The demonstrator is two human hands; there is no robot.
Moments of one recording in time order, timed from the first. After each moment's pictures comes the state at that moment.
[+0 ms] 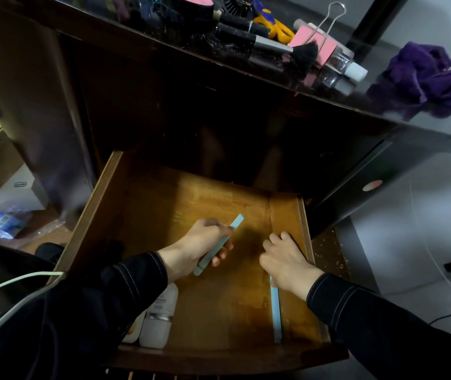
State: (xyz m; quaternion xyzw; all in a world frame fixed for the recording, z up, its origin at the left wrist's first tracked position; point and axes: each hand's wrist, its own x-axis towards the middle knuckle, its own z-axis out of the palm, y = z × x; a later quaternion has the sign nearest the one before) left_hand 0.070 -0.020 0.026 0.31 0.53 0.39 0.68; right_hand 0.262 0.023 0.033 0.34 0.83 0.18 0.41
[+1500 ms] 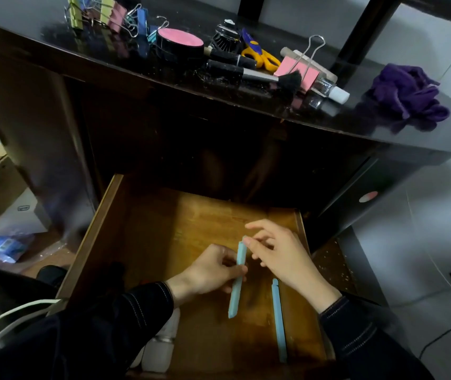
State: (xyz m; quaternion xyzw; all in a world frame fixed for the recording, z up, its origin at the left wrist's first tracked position) left_hand 0.083 -0.024 0.020 0.50 0.53 0.32 0.61; right_hand 0.252 0.016 0.073 0.53 0.78 -0.29 -0.16
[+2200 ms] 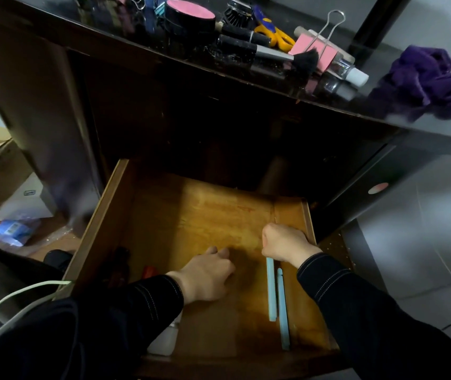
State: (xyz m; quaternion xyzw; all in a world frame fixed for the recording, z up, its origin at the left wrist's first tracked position) left_hand 0.078 -0.034 0.000 0.80 0.54 -0.05 0.27; right_hand 0.243 0.066 0.040 0.58 0.77 -0.11 0.23
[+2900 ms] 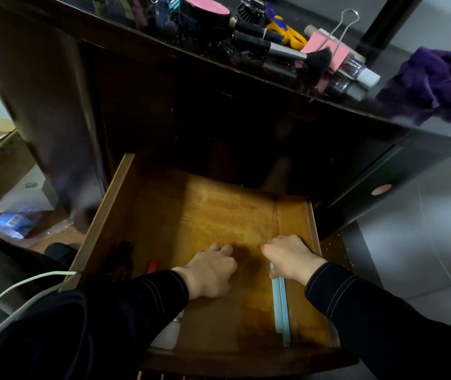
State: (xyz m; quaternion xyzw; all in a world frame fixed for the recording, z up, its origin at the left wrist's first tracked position) left_hand 0.080 -0.036 0.005 0.80 0.54 -0.08 0.24; right_hand 0.254 0.047 0.033 0.38 0.84 0.04 0.39
